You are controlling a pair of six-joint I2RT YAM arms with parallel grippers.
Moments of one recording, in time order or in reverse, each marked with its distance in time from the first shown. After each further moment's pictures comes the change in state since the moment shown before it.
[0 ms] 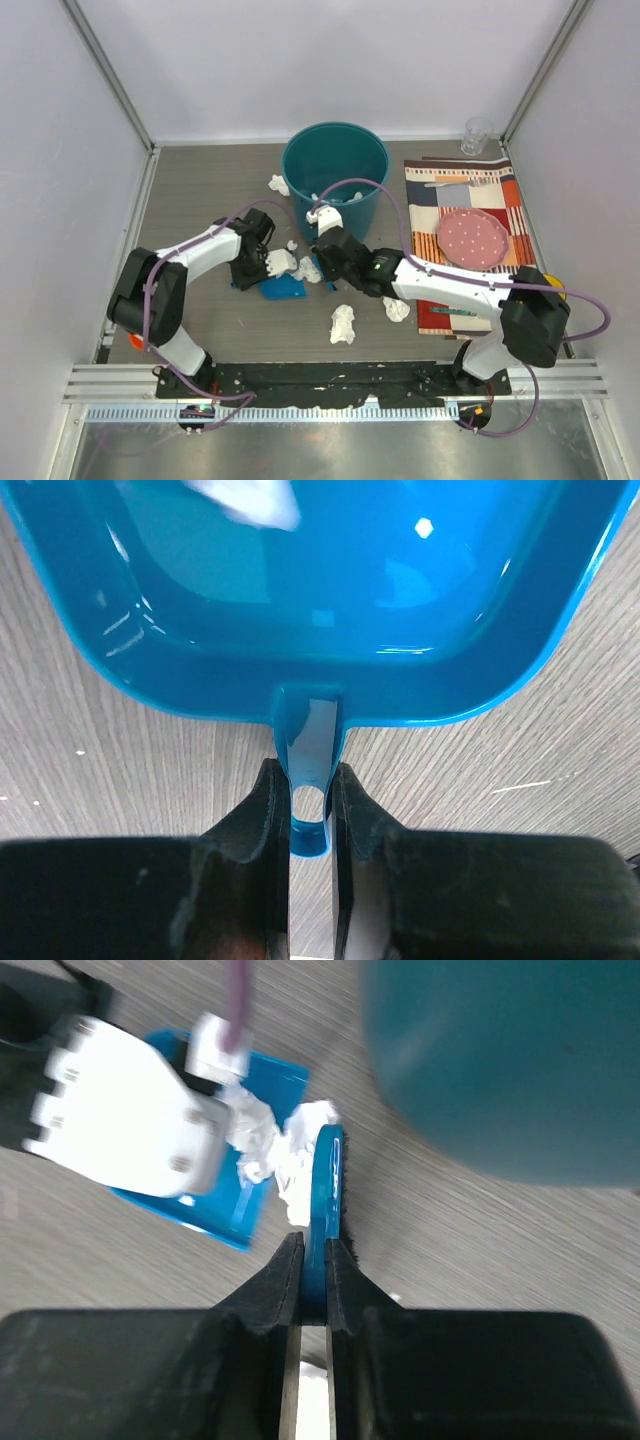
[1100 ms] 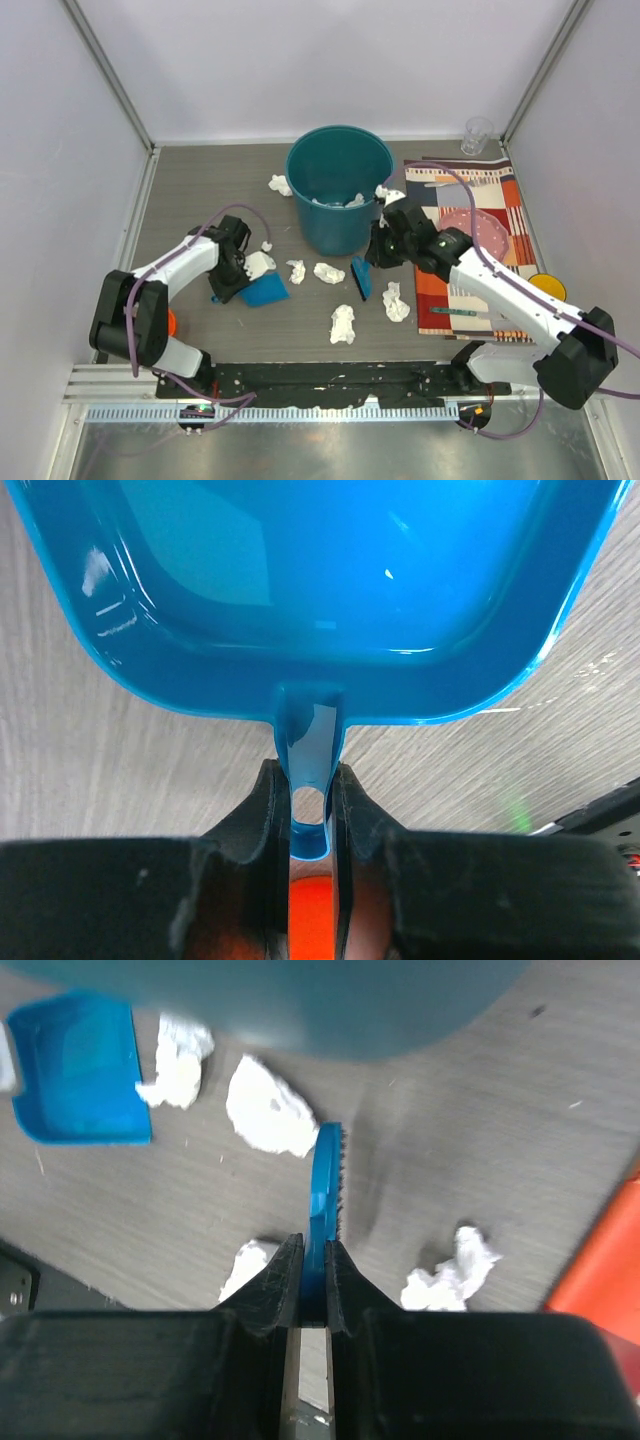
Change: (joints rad) left arm 0.132 -0.148 -0.124 -0.069 0.000 -0.137; right arm -0.348 -0.273 -0.077 -0.299 -0.391 0.128
